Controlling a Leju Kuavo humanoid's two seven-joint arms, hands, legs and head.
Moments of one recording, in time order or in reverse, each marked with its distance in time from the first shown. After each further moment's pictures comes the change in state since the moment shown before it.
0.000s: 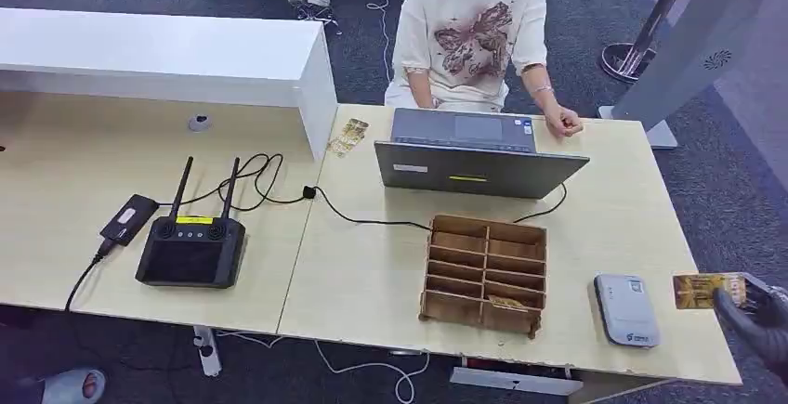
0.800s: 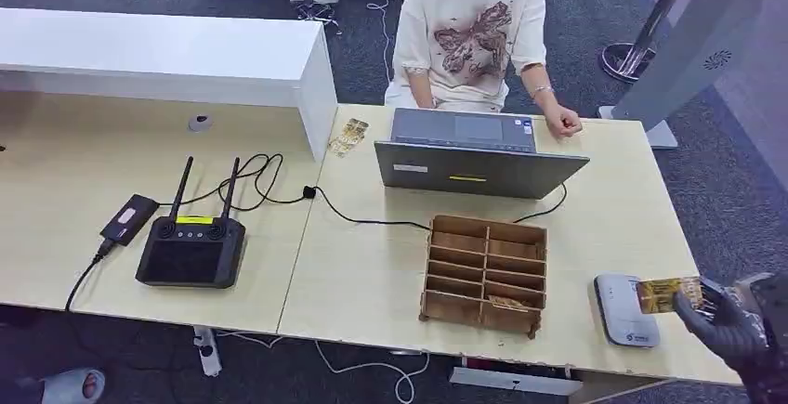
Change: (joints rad) left arm -0.002 0.002 0.000 0.000 -0.067 -0.009 0.016; right arm -0.042 0.006 0.150 0.066 0.084 -0.088 -0.019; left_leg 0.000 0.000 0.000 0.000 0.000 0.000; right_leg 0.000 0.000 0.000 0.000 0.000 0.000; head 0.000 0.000
